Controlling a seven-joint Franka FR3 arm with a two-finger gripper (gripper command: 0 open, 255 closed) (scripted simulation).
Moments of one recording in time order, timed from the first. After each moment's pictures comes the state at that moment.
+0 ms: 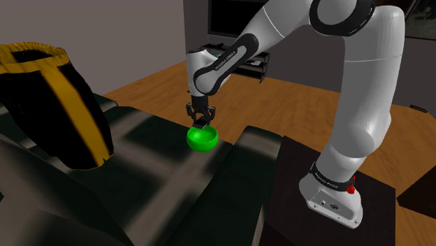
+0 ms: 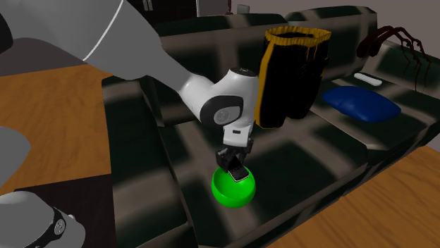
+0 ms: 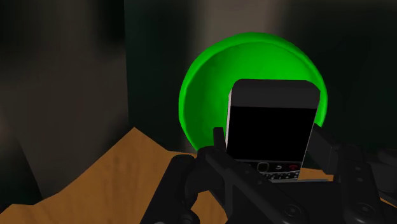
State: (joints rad) arm -0.11 0.34 0.31 -2.07 -0.19 2.34 1.48
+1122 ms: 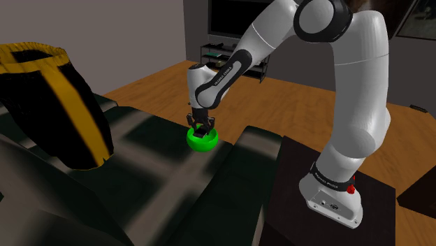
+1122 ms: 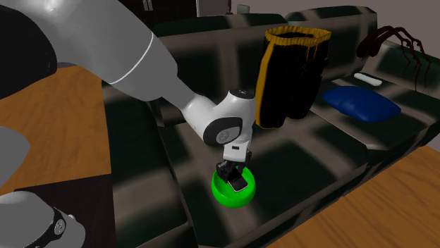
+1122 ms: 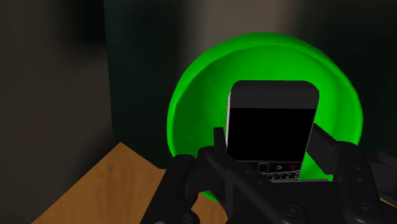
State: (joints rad) arm -0.09 0.46 0.28 -2.07 -0.25 2.46 1.52
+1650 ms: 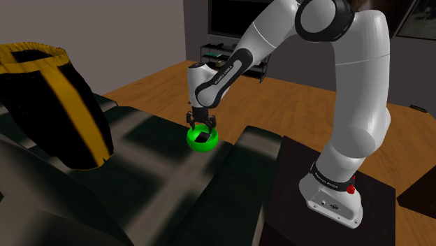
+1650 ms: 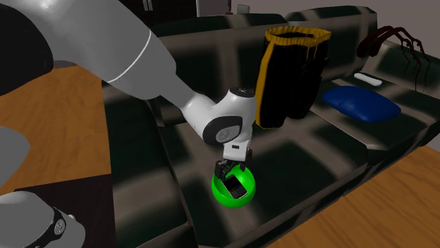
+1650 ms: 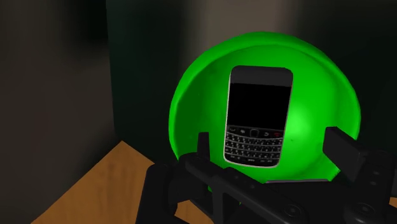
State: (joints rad) arm -0.09 0.45 0.28 -2.08 -0.24 2.45 1.52
